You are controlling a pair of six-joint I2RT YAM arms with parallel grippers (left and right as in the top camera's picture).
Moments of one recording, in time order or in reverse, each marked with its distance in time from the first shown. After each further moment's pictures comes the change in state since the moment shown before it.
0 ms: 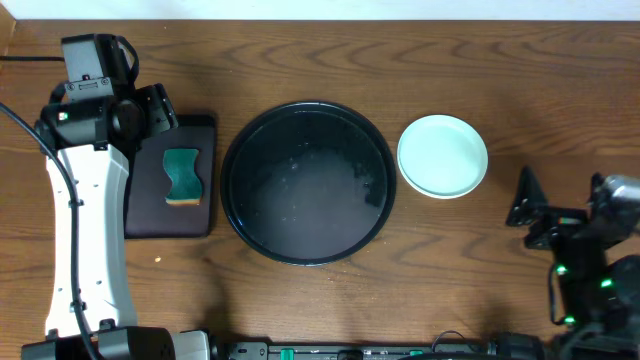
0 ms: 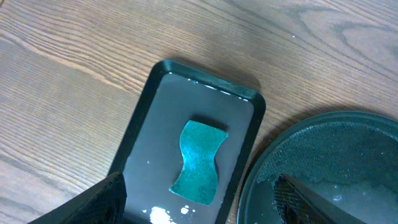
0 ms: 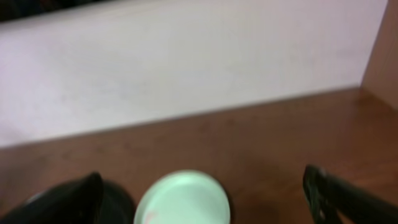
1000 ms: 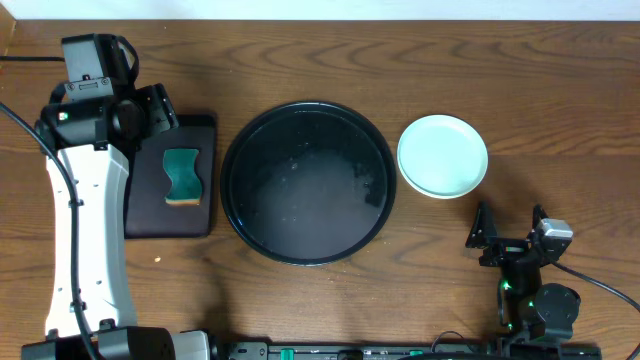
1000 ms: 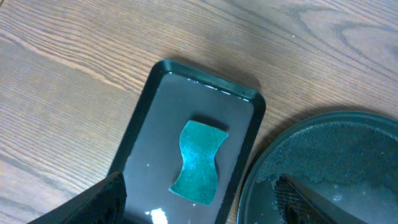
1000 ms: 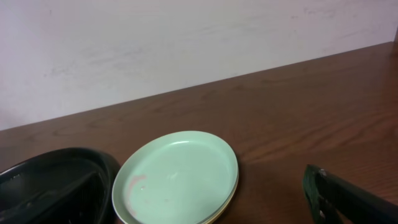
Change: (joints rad) left arm 0.000 0.000 0.000 -0.001 0.000 0.000; right arm 0.035 -0.410 -0.684 0.336 0.005 0.066
